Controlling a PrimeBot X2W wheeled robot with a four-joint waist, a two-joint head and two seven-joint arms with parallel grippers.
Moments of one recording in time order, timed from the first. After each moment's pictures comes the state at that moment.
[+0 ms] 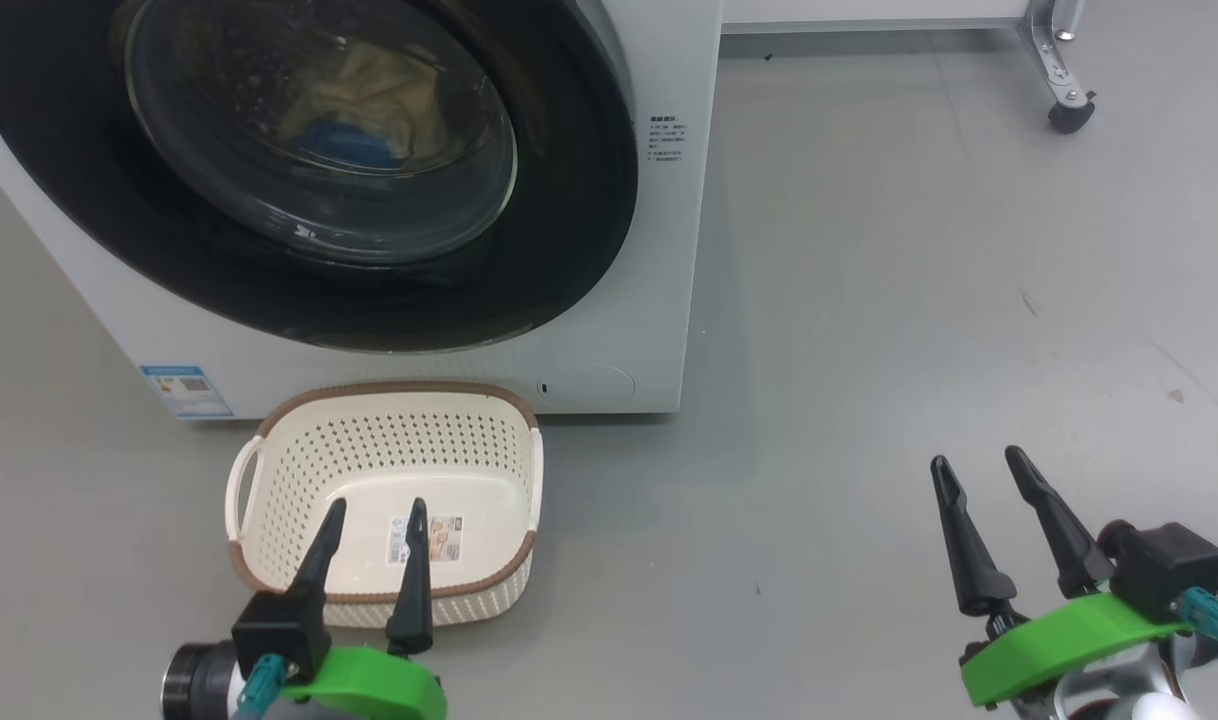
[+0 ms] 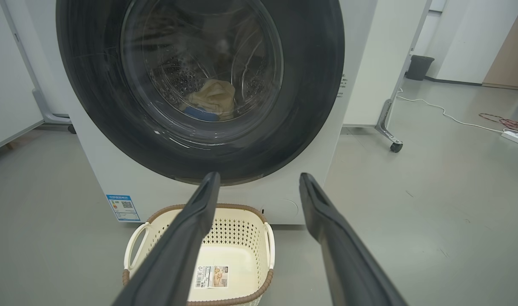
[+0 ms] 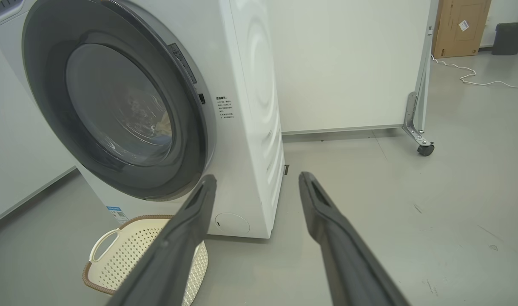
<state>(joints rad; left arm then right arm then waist) -0.09 0.14 -0.36 0.20 -0.29 0.18 -0.22 0.10 -0.04 0.01 -0.02 0.22 0.13 -0.12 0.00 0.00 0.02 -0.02</state>
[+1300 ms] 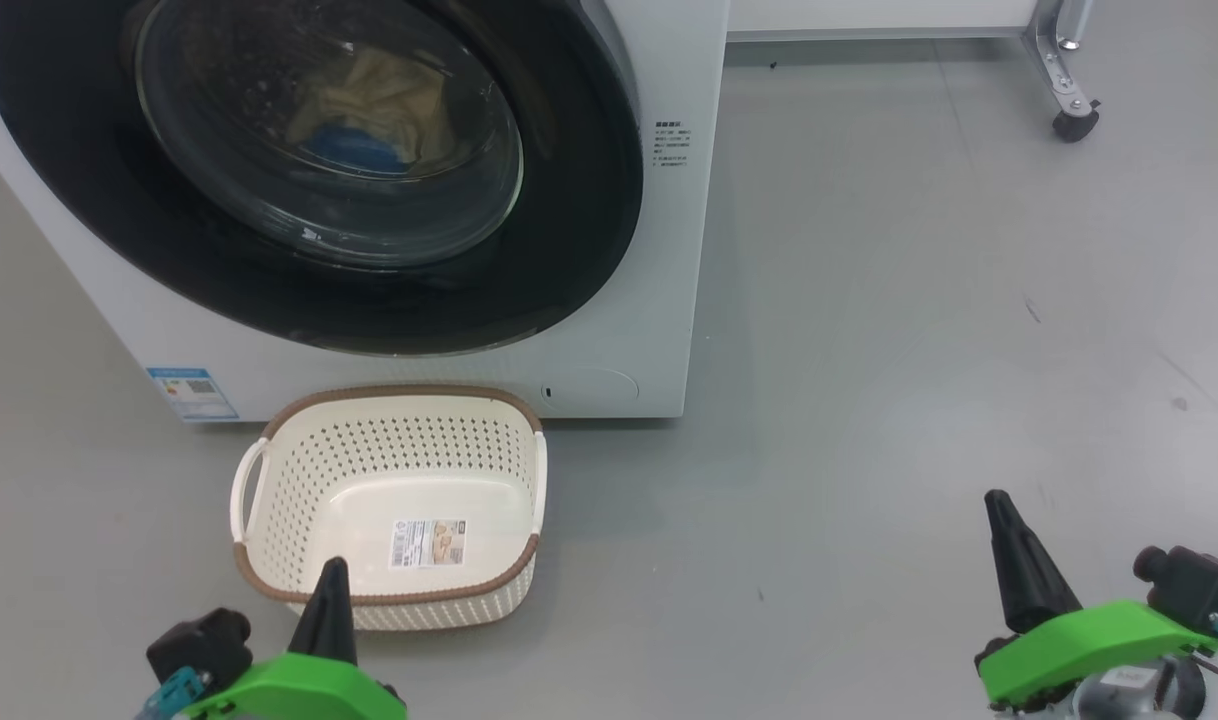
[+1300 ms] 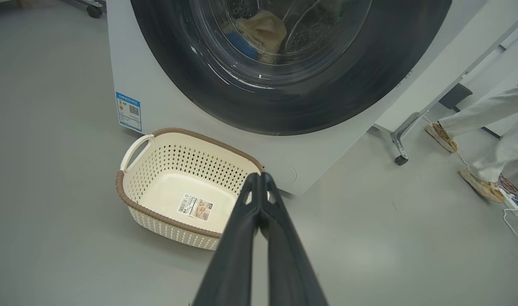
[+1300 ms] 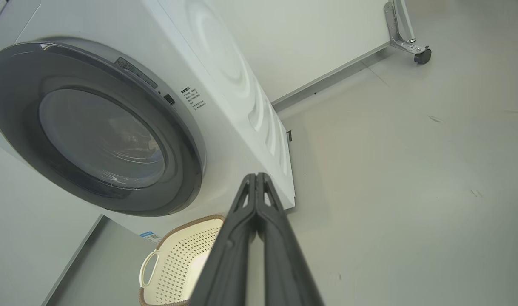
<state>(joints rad) -0.05 0.12 -0.28 0.26 -0.62 0.11 -0.15 0.10 -0.04 0.02 0.09 0.58 0.13 -0.09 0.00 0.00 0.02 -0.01</state>
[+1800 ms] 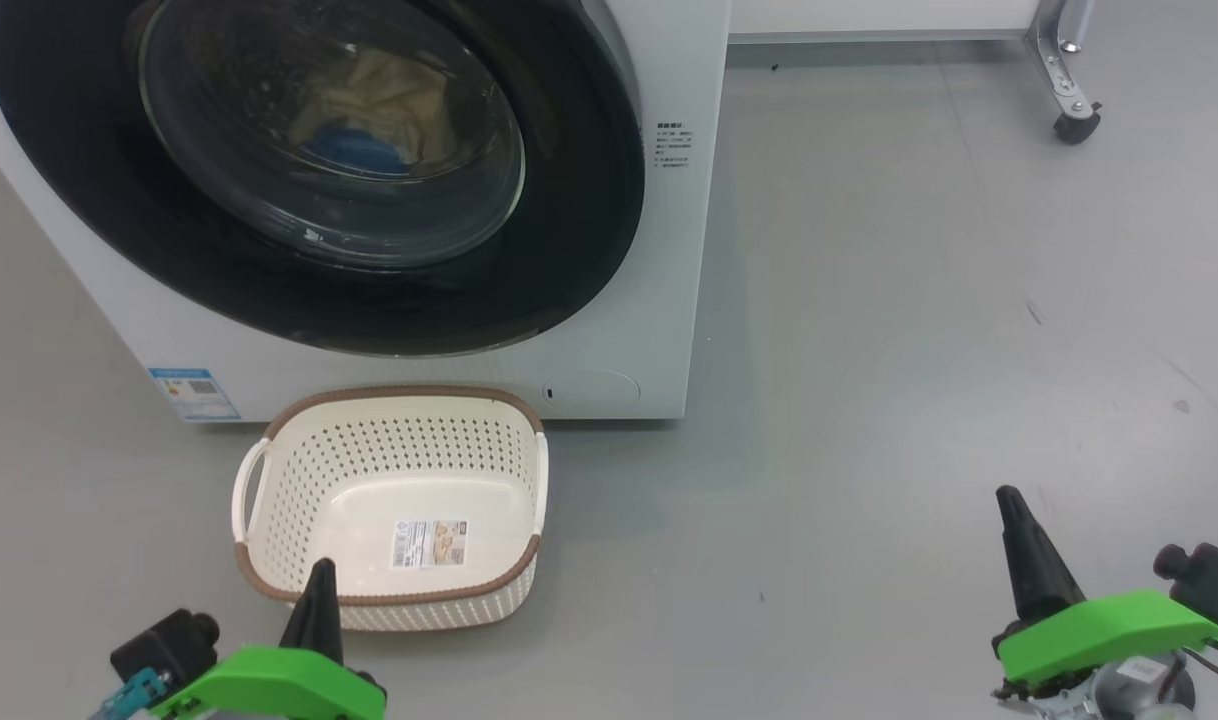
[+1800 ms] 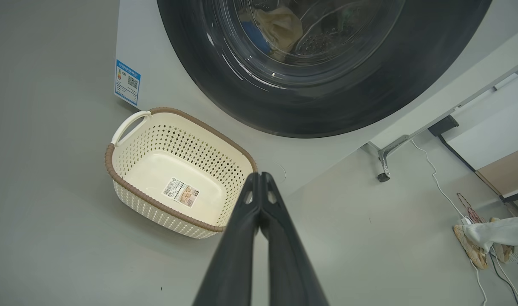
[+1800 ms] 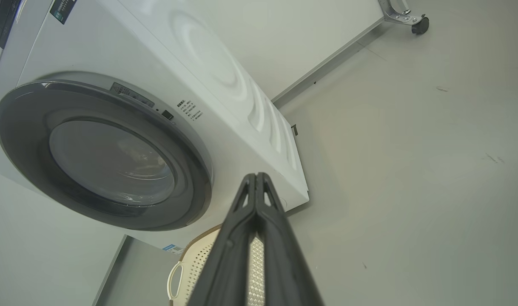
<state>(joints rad) -0.05 0.11 -0.23 0.26 -0.79 0.08 -0.11 0.08 -0.05 0.00 0.12 0.76 0.13 -0.06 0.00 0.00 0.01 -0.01</state>
